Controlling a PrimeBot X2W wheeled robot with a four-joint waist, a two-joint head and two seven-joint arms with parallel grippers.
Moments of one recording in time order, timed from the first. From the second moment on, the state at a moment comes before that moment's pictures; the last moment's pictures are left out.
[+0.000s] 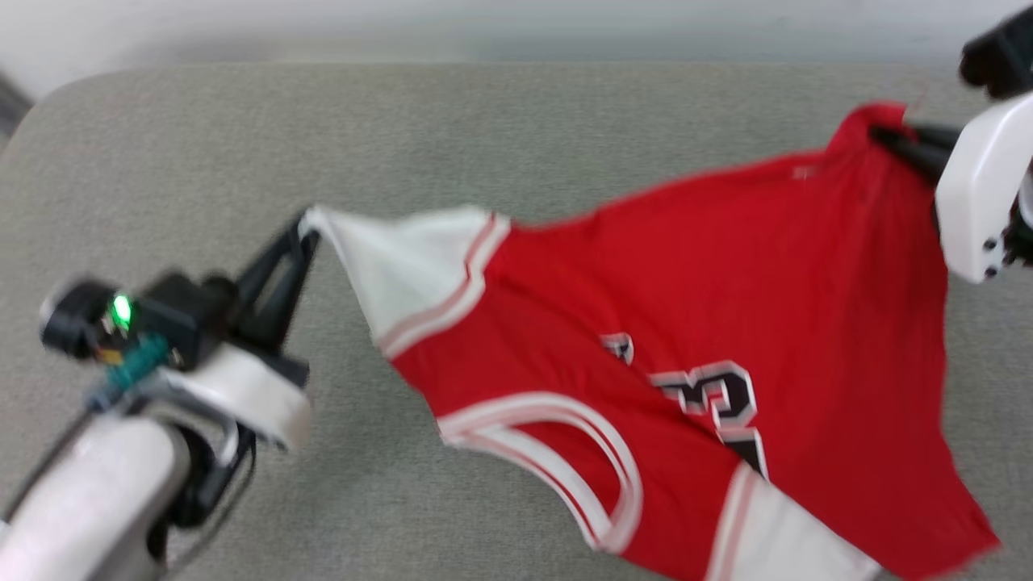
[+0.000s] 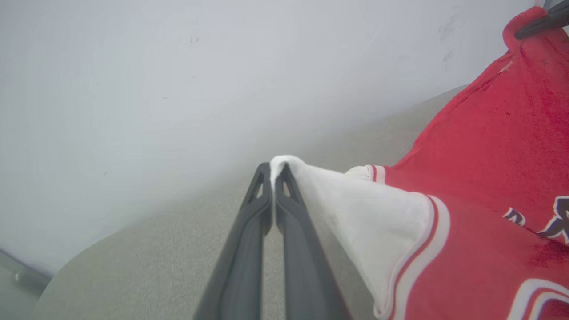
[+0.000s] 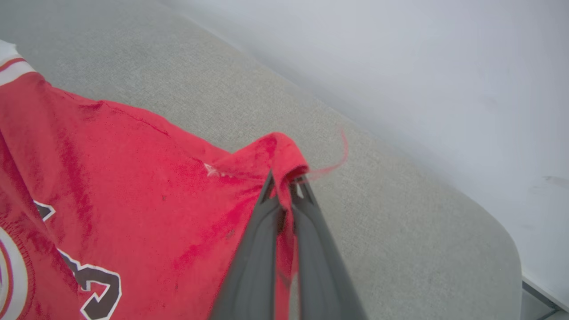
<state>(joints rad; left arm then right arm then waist) -0.45 0.78 -0.66 -0.14 -0.63 0.24 -0.14 -0.96 -0.77 0.77 0.25 0.85 0.13 0.51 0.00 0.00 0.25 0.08</state>
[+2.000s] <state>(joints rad) -1.48 0.55 -0.69 0.64 -0.59 -0.12 -0.23 -1.56 -0.41 0.76 0.83 0.58 0.13 -0.03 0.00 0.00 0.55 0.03</state>
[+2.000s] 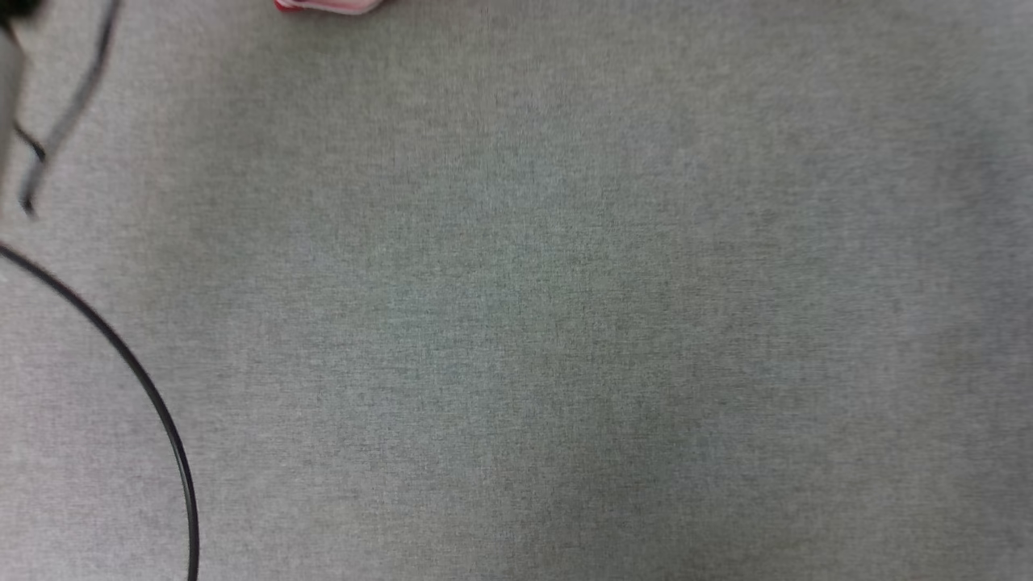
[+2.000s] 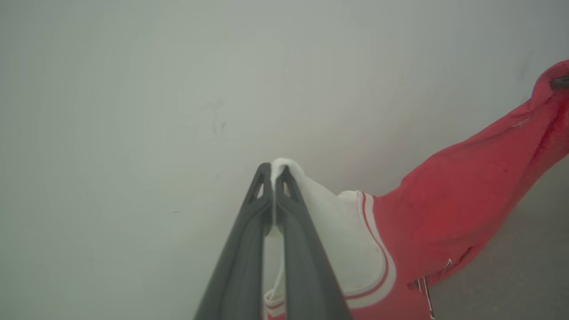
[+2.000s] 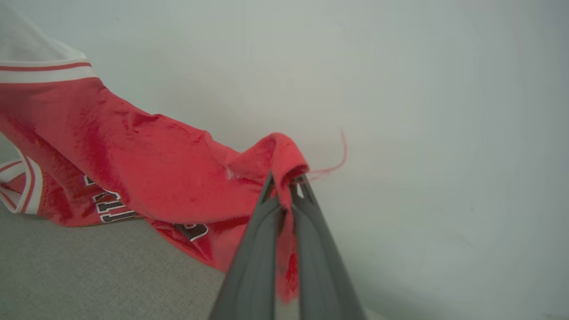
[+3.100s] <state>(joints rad) -0.13 0.71 -0.80 0.11 -0.86 0.19 -0.25 -0.58 -0.66 1.02 0.62 0.87 0.13 -0.15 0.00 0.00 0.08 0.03</state>
